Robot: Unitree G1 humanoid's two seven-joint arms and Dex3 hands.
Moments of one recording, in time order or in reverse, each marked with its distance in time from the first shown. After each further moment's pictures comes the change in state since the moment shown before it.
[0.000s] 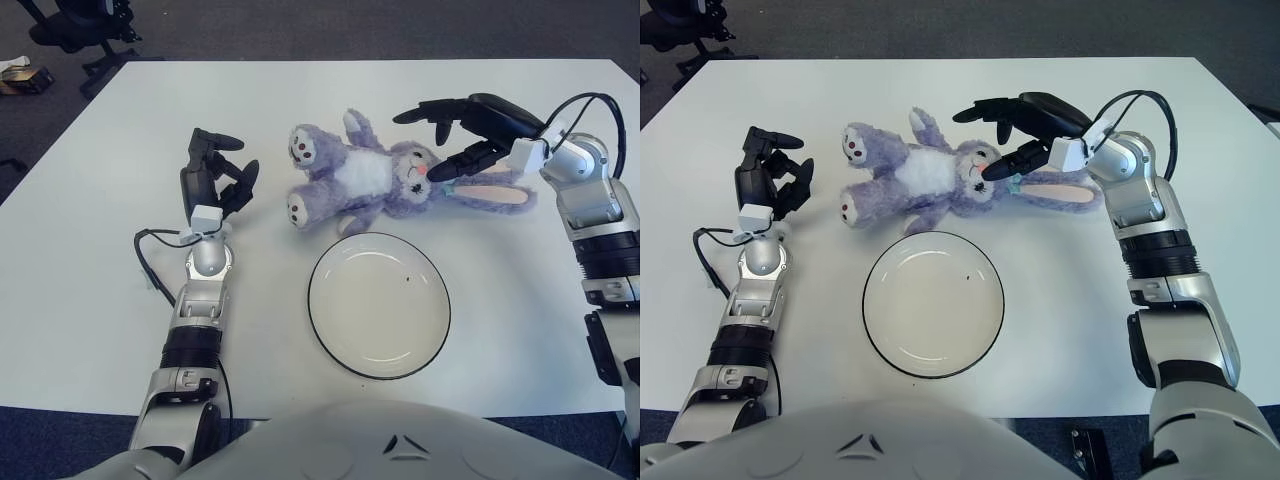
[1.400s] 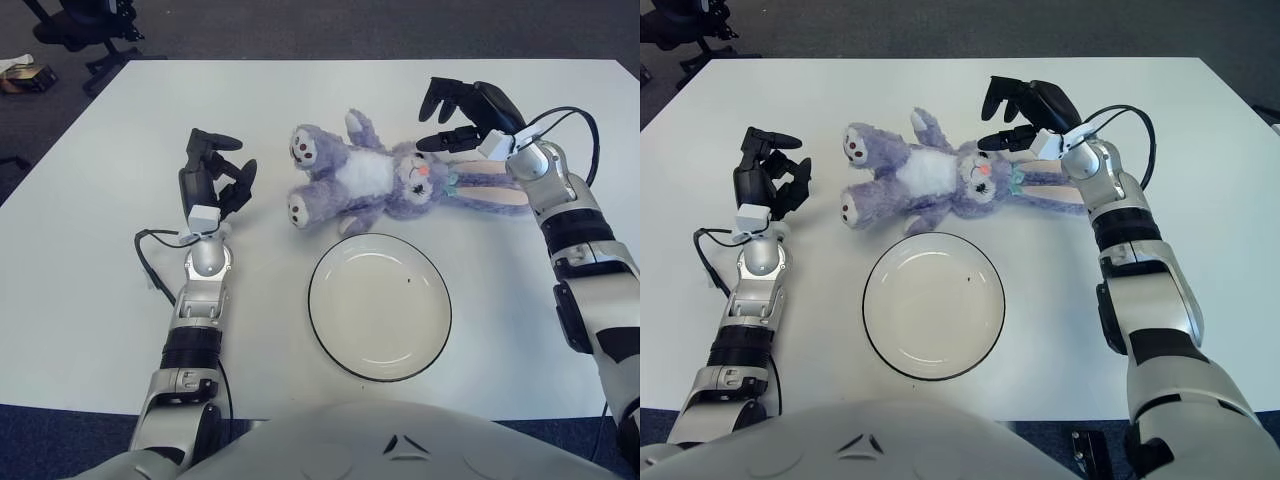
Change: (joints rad) left arm 0.004 -0.002 -0.001 -0.013 -0.015 0.005 -0.007; right arm -0.071 0.100 -0.029 0.261 -0.101 -0.023 -0.385
